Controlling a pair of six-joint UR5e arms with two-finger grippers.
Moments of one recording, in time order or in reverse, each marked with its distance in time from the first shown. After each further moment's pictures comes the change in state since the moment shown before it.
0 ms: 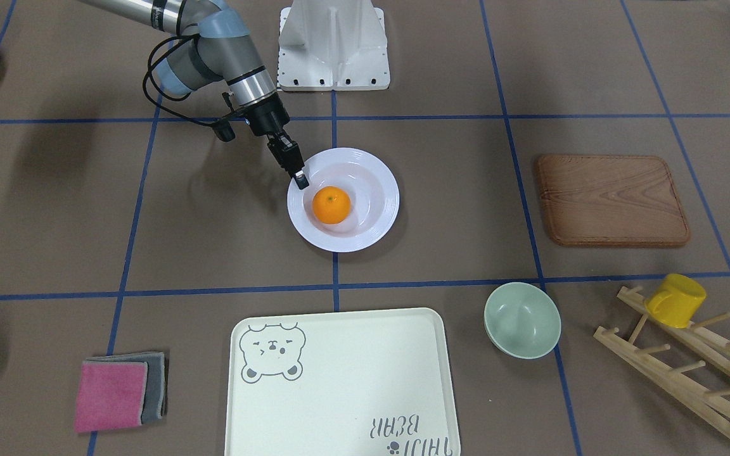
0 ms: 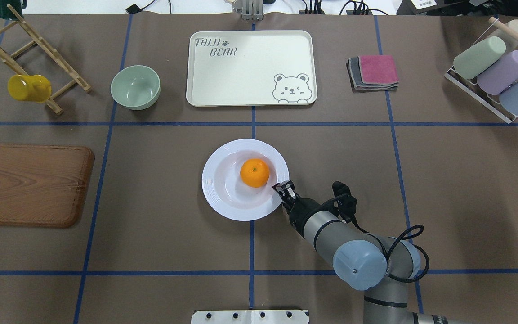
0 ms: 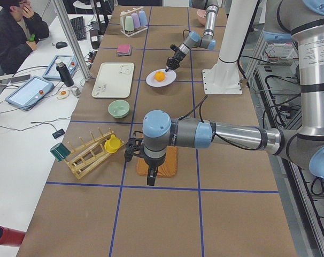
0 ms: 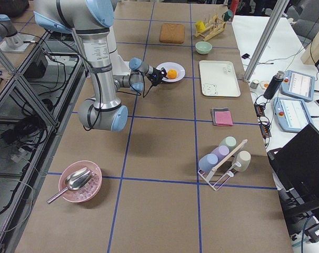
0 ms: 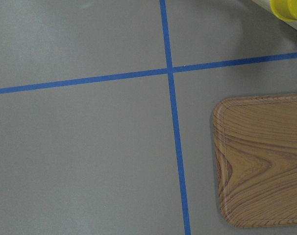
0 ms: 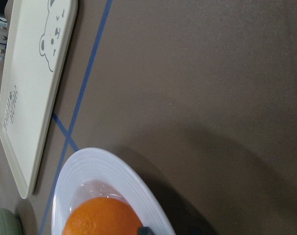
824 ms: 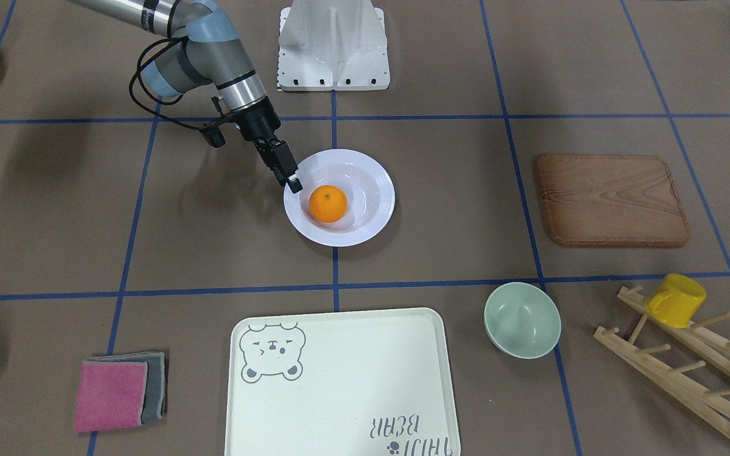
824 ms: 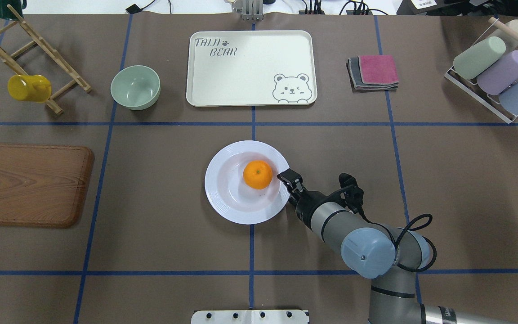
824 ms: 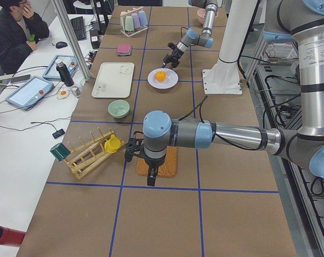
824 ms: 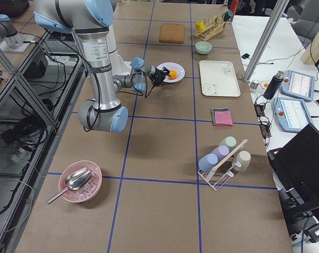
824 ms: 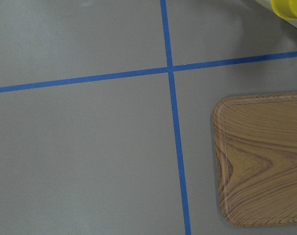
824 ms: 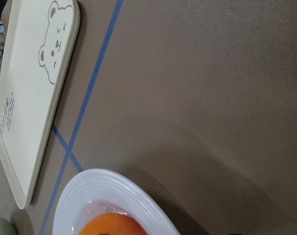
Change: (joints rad) left arm 0.001 0.001 0.001 0.000 0.000 0.001; right arm 0.037 -0.018 0.020 -0.040 0.066 -0.020
